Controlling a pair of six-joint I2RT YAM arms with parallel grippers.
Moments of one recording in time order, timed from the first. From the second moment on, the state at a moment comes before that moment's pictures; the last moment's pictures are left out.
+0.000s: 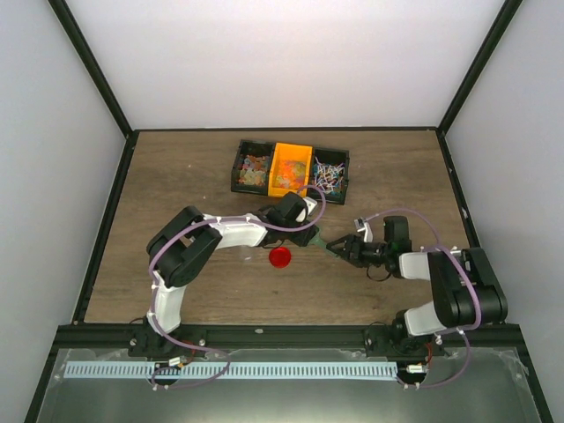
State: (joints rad) left arm -0.82 2.00 1.17 -0.03 0.06 -0.23; right arm 0.10 1.43 0.32 0.30 -0.97 0.54
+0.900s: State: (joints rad) left arm -0.82 2.01 1.17 -0.02 0.06 -0.23; right arm 0.13 1.55 0.31 0.46 -1.06 0.65
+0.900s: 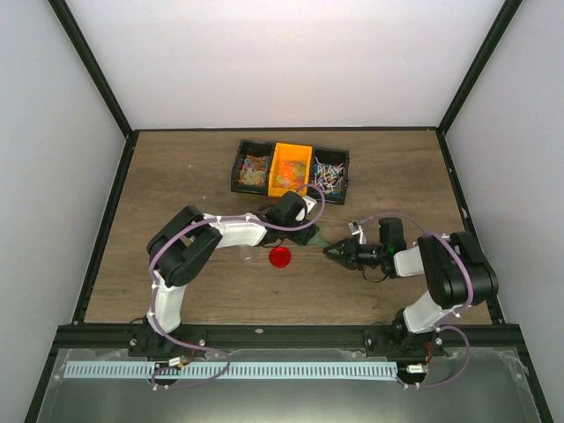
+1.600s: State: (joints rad) left arm -0.82 2.01 1.17 -0.02 0.06 -0.22; right arm 0.14 1.68 0.38 0.59 -1.10 0.73
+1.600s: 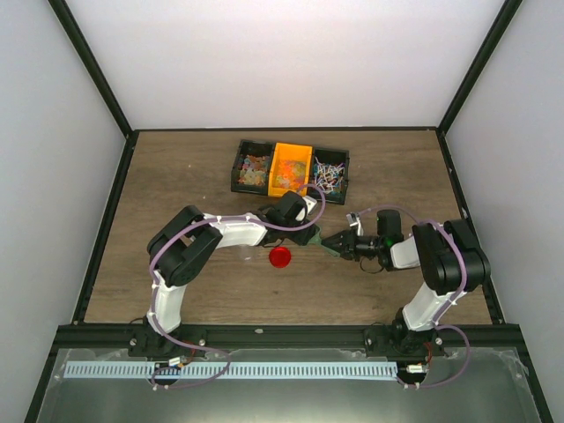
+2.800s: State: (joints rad) left arm -0.82 2.01 1.17 -0.02 0.06 -0.22; right arm 0.15 1.72 0.39 0.59 -1.10 0.77
